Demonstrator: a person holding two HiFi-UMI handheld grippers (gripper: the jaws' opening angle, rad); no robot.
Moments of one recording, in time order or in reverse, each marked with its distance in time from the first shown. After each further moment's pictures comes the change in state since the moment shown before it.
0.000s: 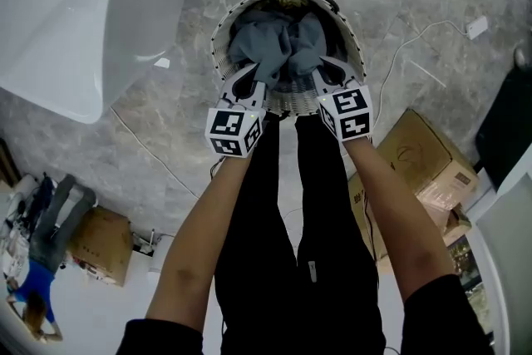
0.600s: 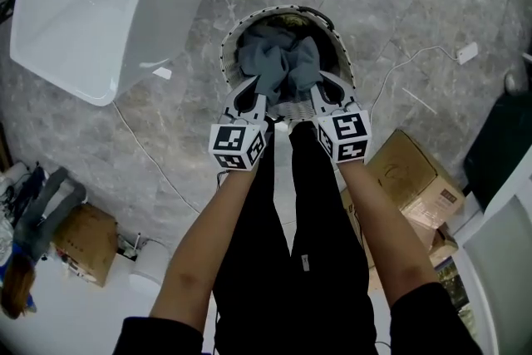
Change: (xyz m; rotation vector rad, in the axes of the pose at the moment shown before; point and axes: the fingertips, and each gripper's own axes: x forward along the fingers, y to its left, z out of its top) left arm -0.063 -0.036 0.055 -0.070 -0.144 0.104; right arm -0.079 0.032 0.060 -0.007 -0.161 0.014
